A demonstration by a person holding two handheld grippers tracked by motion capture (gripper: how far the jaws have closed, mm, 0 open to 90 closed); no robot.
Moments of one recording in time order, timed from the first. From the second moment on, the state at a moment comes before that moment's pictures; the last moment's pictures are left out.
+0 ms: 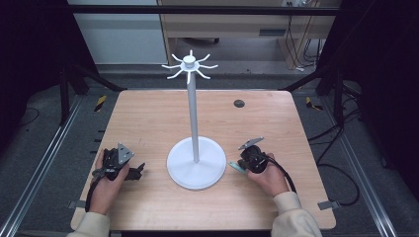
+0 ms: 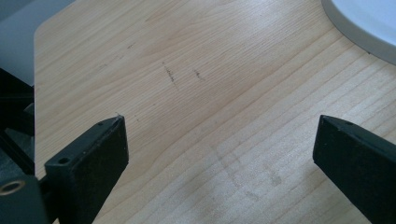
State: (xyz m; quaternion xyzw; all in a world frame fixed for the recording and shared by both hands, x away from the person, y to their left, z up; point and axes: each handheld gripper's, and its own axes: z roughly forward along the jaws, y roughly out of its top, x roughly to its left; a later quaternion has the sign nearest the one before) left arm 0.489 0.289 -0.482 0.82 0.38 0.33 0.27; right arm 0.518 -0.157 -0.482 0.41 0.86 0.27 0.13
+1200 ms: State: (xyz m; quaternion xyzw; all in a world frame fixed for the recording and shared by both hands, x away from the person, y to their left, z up) left arm 0.490 0.290 -0.483 0.82 0.38 0.32 0.26; right arm 0.491 -0.185 -0.452 0.34 0.92 0.14 0.08
